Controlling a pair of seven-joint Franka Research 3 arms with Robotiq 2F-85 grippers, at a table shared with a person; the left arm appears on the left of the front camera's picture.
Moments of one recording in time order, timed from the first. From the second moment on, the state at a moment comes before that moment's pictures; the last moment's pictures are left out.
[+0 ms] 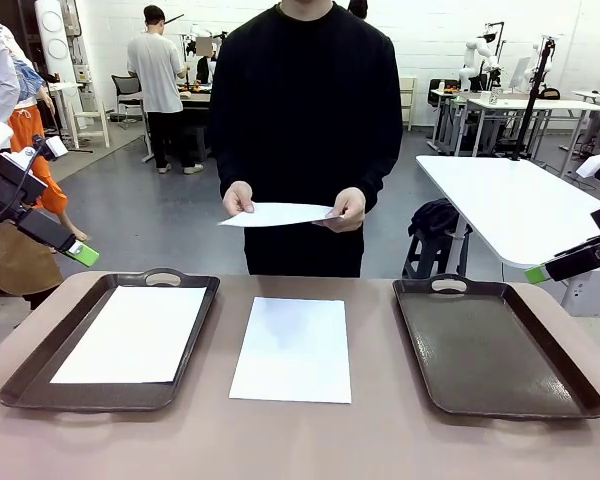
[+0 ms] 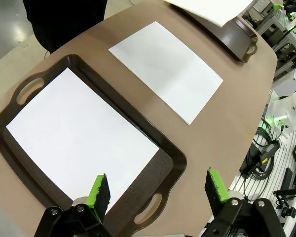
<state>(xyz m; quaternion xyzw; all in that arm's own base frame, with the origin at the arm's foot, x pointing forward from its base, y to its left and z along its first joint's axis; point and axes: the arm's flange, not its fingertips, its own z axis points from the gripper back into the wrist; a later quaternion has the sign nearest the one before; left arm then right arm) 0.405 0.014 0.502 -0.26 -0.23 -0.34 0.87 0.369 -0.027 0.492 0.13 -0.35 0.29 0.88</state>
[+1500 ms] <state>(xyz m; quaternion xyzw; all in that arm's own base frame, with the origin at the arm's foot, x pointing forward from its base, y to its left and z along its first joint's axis) 0.405 0.014 0.502 -0.26 -0.23 -0.34 0.87 0.369 -0.027 0.492 0.13 -0.35 0.29 0.88</state>
